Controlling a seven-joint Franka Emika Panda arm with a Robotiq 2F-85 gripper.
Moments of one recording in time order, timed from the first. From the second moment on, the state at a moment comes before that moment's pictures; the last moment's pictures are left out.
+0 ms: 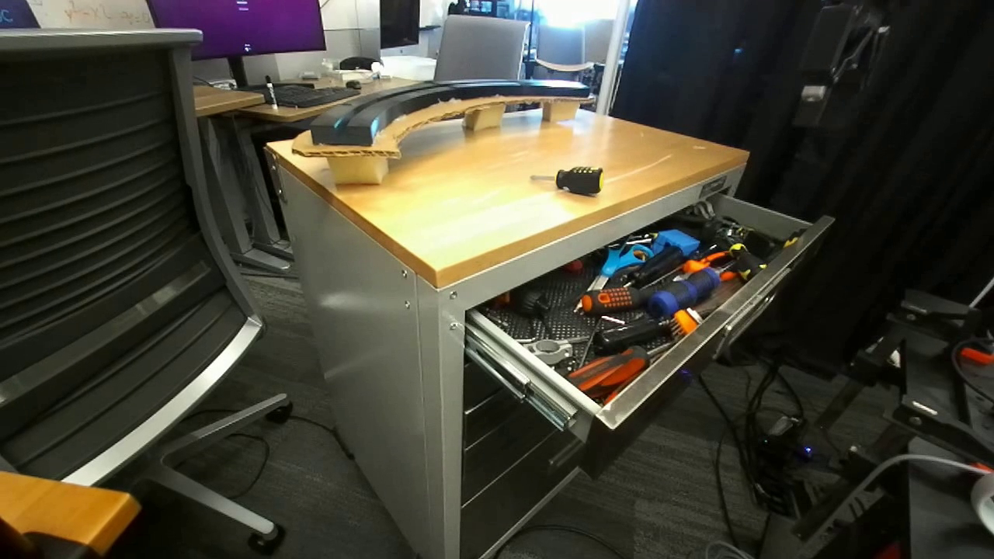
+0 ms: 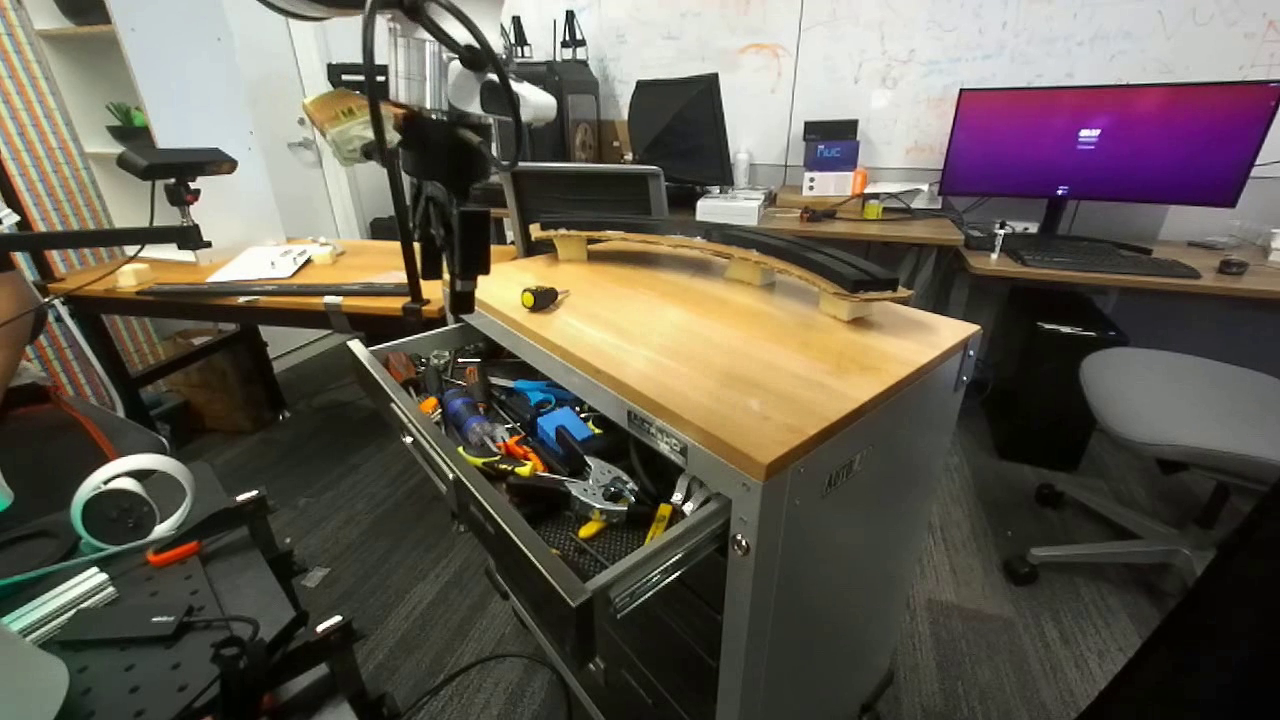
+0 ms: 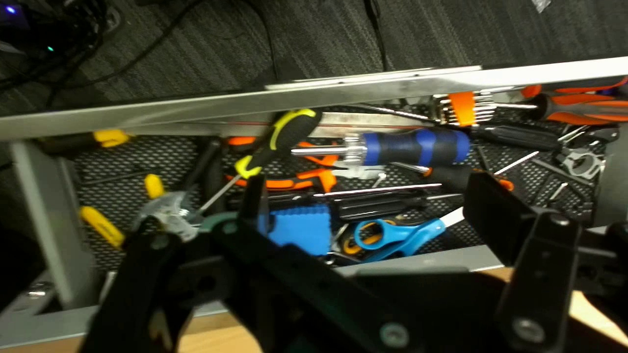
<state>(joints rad) -0.01 -0.27 -0.02 -2.52 0.12 2.14 0.05</state>
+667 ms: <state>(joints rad) 0.15 0.16 0.13 -2.27 0.07 2.57 0.21</state>
